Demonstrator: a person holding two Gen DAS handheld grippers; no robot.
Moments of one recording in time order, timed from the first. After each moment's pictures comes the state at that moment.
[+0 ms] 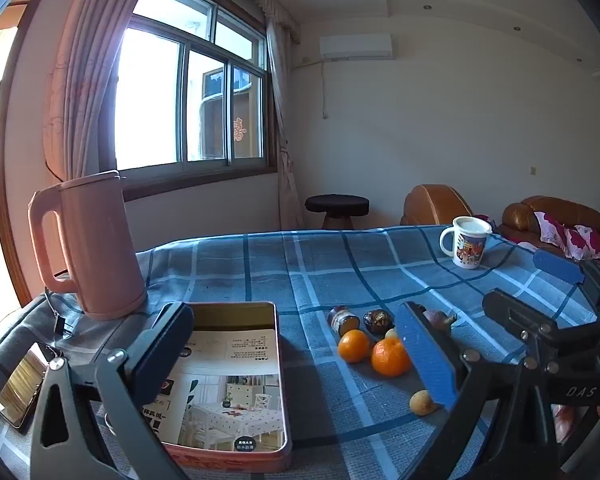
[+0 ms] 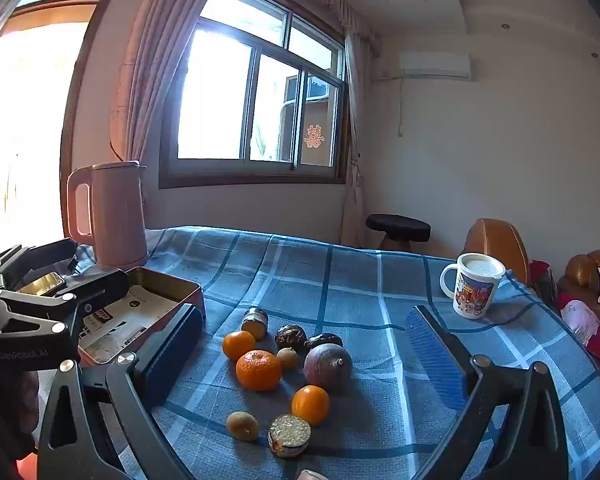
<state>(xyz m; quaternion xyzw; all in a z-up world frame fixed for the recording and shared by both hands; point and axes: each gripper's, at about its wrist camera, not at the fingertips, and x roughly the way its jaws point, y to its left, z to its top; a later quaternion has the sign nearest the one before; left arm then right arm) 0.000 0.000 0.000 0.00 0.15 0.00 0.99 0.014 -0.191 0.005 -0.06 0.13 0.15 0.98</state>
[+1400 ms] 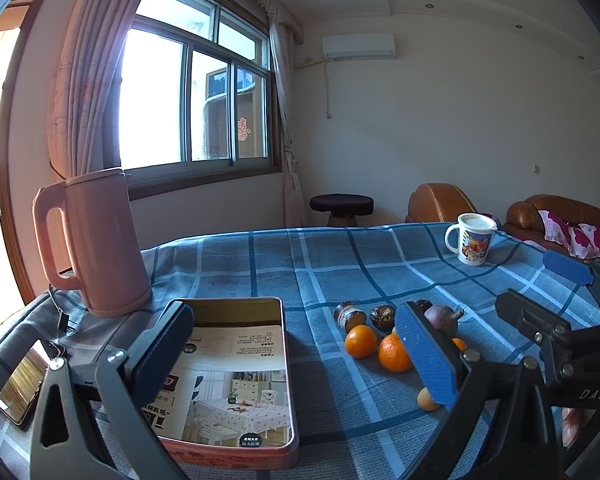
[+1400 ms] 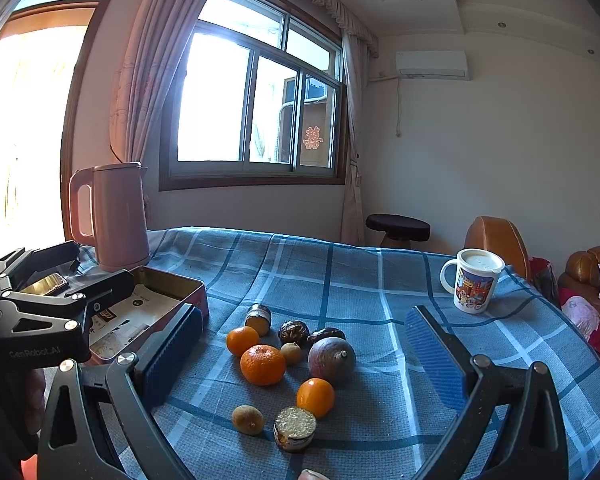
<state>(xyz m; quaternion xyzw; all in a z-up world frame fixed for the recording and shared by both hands) -0.003 0.003 -0.004 0.00 0.15 0.01 0.99 0.009 -0.192 0.000 -0.05 0.13 0.15 0.98</state>
